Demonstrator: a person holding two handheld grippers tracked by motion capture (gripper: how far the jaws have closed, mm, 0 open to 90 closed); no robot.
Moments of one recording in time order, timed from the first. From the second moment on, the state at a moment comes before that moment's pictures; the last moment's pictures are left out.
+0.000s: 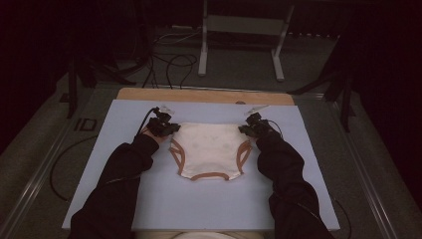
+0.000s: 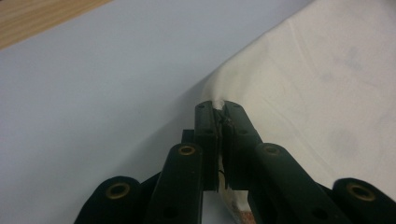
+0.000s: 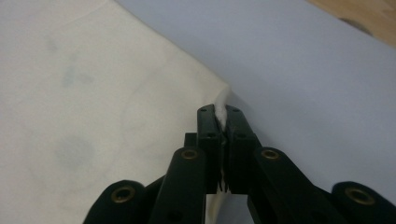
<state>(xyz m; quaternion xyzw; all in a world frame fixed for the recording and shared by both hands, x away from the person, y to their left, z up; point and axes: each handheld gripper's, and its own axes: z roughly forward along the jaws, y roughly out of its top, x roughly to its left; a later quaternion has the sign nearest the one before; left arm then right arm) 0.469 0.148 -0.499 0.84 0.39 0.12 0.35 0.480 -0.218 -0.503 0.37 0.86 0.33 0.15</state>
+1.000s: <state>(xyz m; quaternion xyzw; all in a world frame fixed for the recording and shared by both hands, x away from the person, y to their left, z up) 0.476 0.150 -0.515 0.85 0.40 0.12 0.32 0.491 -0.213 -0.514 0.38 0.86 0.31 0.14</state>
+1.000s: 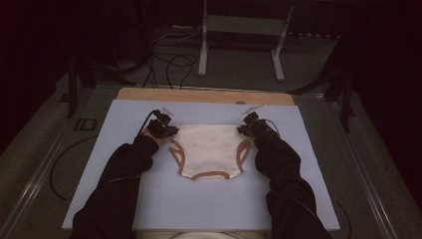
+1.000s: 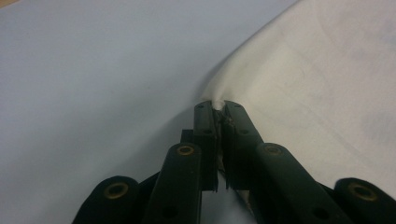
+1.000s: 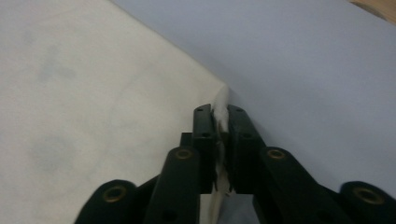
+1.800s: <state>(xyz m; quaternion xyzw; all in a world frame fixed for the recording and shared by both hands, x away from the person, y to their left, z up) 0.468 0.162 -0.490 0.84 0.41 0.14 0.32 0.480 -0.216 -0.502 0.39 0.85 0.33 0.11</state>
